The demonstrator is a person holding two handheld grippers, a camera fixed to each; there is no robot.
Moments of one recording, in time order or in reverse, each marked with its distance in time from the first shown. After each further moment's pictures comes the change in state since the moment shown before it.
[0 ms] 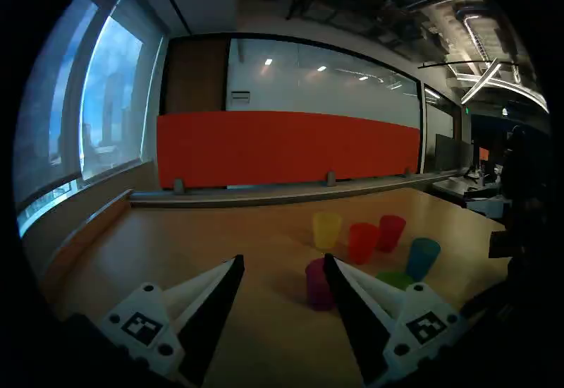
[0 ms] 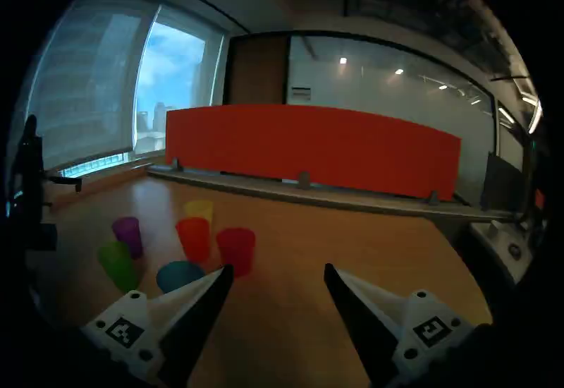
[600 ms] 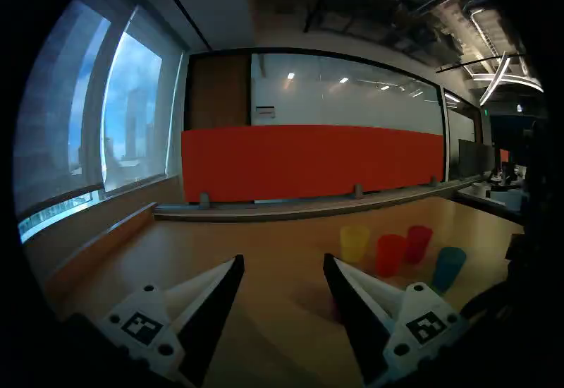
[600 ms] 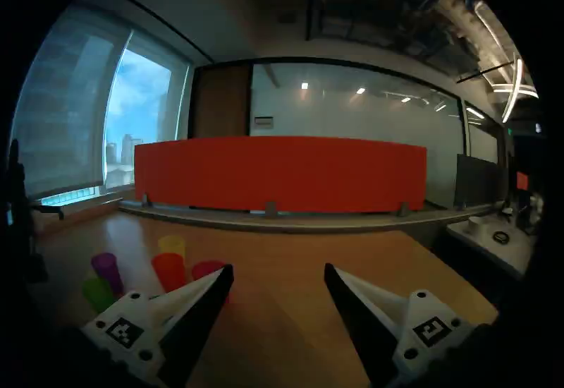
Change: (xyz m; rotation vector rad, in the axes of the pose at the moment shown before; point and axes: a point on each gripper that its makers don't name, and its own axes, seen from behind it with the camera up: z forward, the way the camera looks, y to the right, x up) left arm 0.009 -0.023 0.010 0.144 0.078 0.018; right arm 0.028 0.023 0.001 -0.161 0.147 0.071
